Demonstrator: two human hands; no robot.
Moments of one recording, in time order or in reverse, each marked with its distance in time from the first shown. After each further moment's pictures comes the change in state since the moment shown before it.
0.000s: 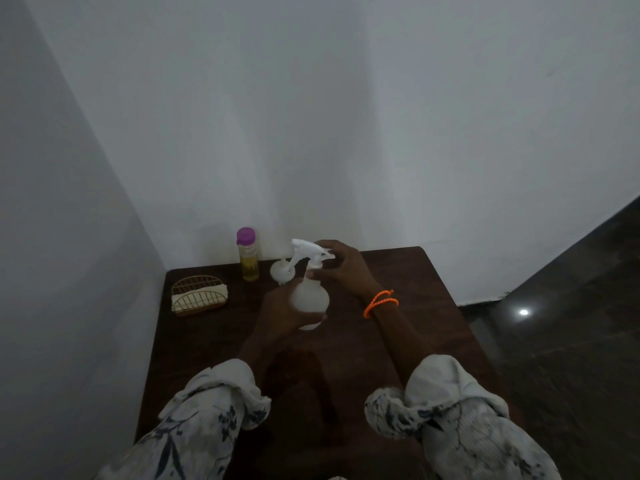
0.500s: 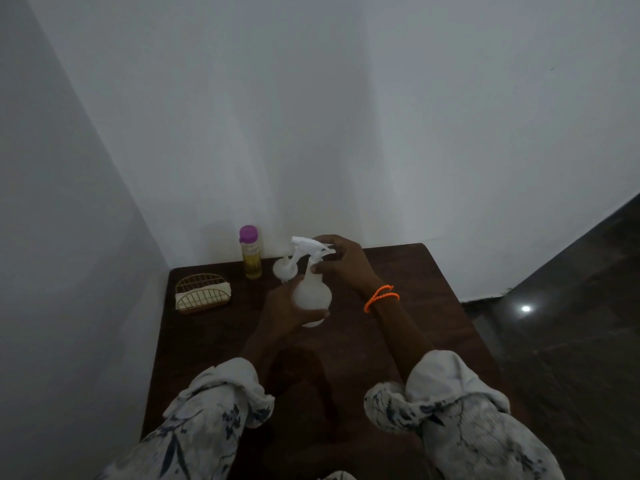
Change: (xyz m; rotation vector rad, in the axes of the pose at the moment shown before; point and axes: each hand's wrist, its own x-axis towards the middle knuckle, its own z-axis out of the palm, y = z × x) left_hand -0.003 -0.001 -0.003 0.025 -0.007 0.012; right_hand 0.007 -0.002 0.005 0.016 0.004 0.062
